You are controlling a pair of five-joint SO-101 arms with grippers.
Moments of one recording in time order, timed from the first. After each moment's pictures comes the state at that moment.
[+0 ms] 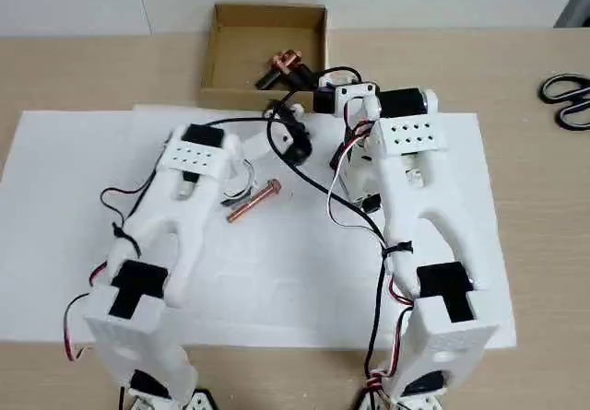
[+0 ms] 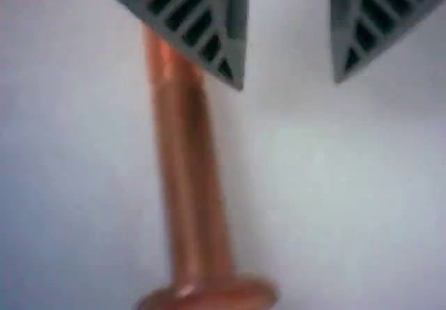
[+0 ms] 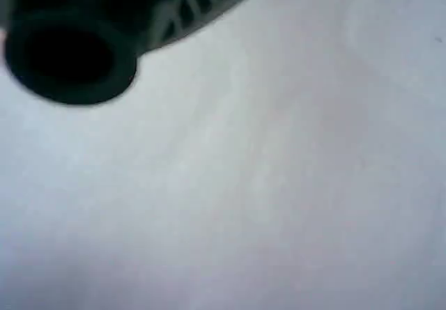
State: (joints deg) left arm 9.6 16.7 6.1 70.1 -42.7; right arm -11.9 13.3 -11.9 95.7 12.0
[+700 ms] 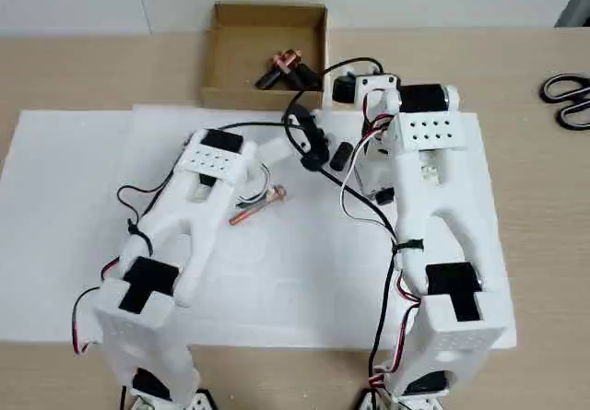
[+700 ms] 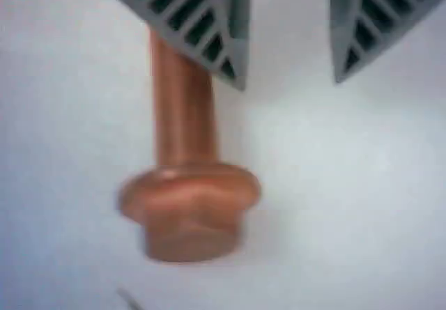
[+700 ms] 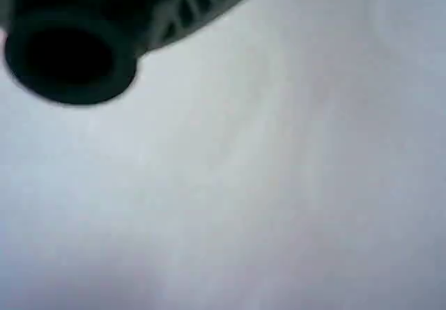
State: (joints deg) left arm 12.9 19.7 6.1 66.5 -42.4; right arm -8.2 13.3 -14.6 95.8 12.0
